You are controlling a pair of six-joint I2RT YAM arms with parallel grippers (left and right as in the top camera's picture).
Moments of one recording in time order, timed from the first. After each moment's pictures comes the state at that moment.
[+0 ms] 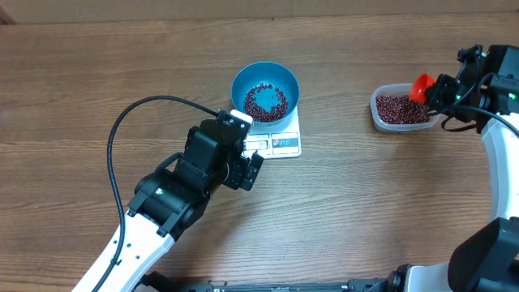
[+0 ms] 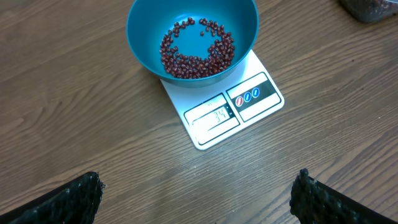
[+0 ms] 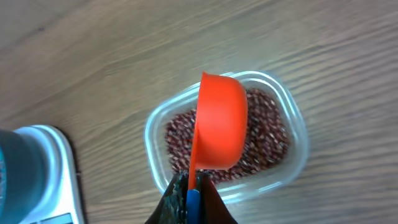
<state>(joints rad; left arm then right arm) -0.58 1.14 1.03 -0.71 -0.15 -0.07 -0.30 1.60 1.36 -0.75 -0.28 0.13</state>
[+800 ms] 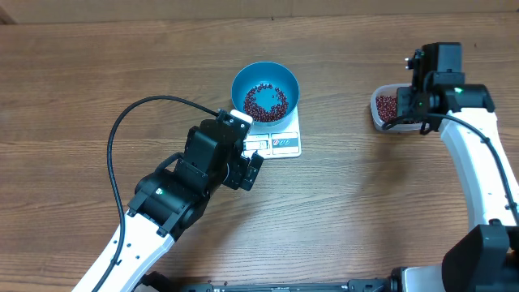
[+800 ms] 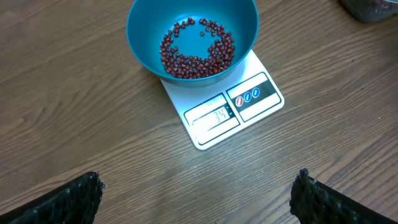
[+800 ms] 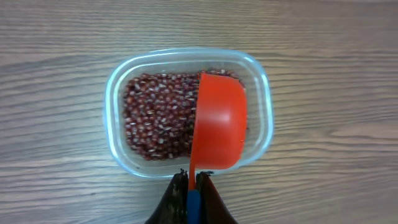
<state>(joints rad) -0.58 1.14 1.03 -0.71 -0.15 -0.07 -0.03 1.60 1.36 -0.84 0.21 -0.06</state>
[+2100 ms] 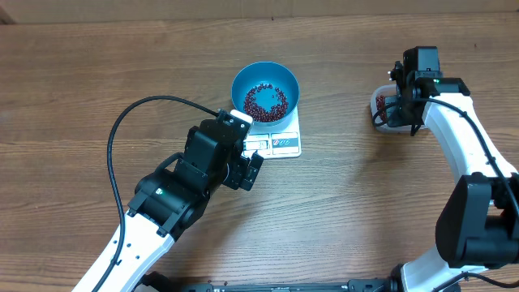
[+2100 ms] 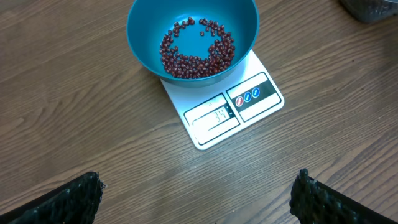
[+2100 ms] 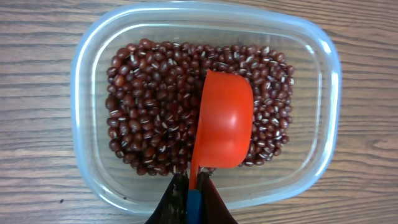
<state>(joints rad) -0.58 1.14 1.03 -0.71 -0.15 -0.07 -0.03 1.79 1.35 -0.81 0.20 -0.14</state>
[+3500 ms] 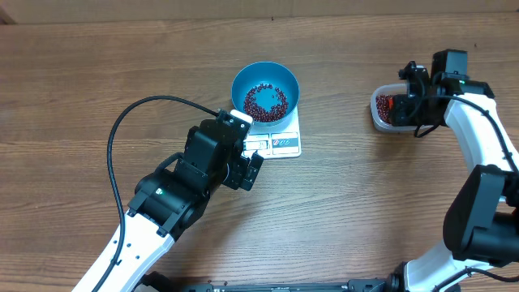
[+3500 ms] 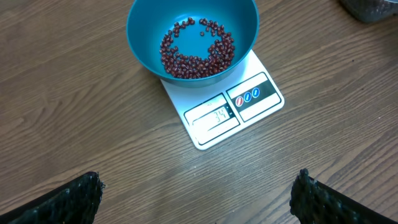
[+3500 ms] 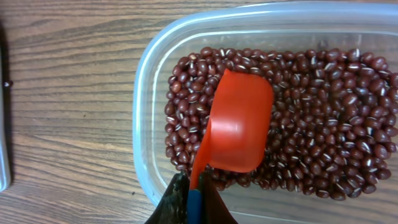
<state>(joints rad) -0.58 1.14 1.03 -0.71 -0.15 -0.07 -0.18 1.82 1.35 -0.79 -0.26 -0.19</state>
